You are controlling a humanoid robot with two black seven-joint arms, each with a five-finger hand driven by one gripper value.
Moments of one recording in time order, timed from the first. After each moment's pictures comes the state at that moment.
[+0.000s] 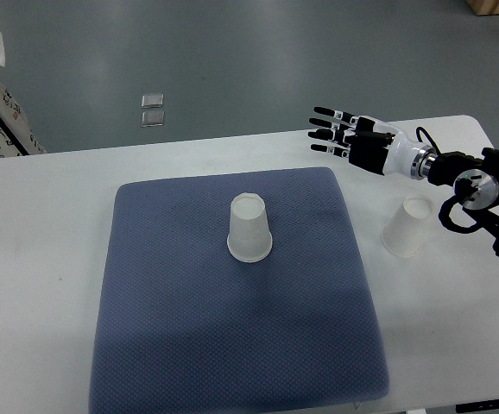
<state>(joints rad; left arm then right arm) 0.06 0.00 -0.20 -0.12 0.12 -0.18 0.06 0.88 -0.34 0.42 0.68 0.07 0.48 0.02</state>
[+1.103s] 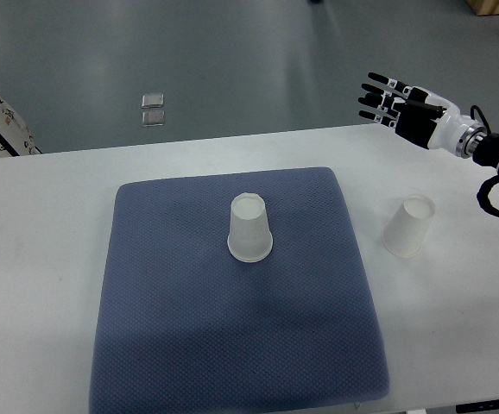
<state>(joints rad) 0.05 0.00 -0.20 -0.12 0.12 -0.18 0.06 0.87 -0.46 0.53 0.67 0.06 0.45 0.04</state>
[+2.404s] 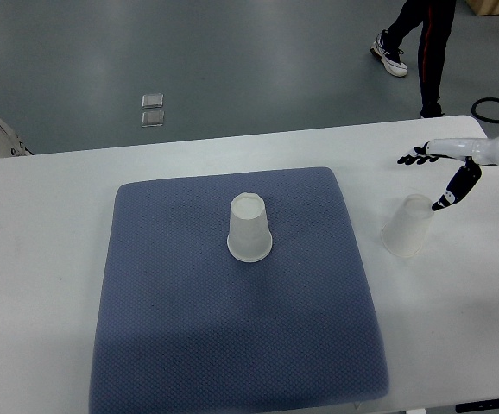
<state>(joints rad) 0.05 0.00 -0.20 -0.12 0.12 -0.18 0.06 0.96 -0.73 0.26 0.94 -1.41 0.37 0.21</state>
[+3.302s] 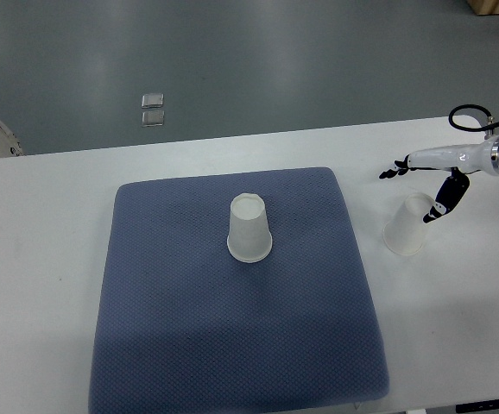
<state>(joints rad) 0.05 0.00 -0.20 -0.12 0.12 -0.18 0.06 1.07 -0.79 0.10 1.11 -1.40 0.37 0.24</state>
